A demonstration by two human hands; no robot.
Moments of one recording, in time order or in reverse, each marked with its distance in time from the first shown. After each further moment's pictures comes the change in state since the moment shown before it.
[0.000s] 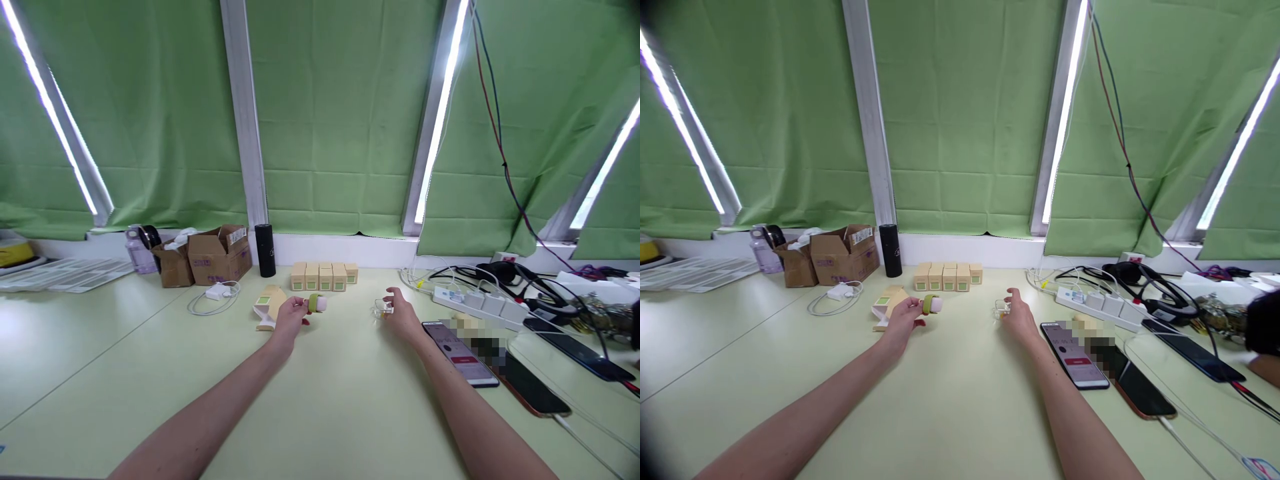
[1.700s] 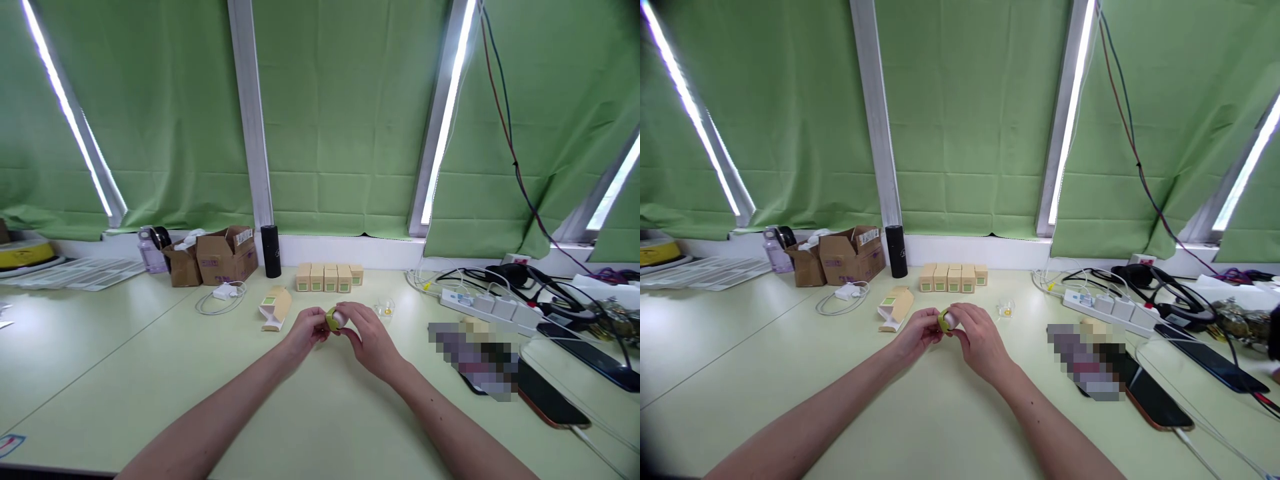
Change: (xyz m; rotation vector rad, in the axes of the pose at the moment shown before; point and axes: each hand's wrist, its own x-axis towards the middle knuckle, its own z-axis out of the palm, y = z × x) left_hand -0.023 0.010 0.013 -0.198 -0.371 -0.199; right_hand -0.079 -0.111 0.020 0.169 0.075 -0.834
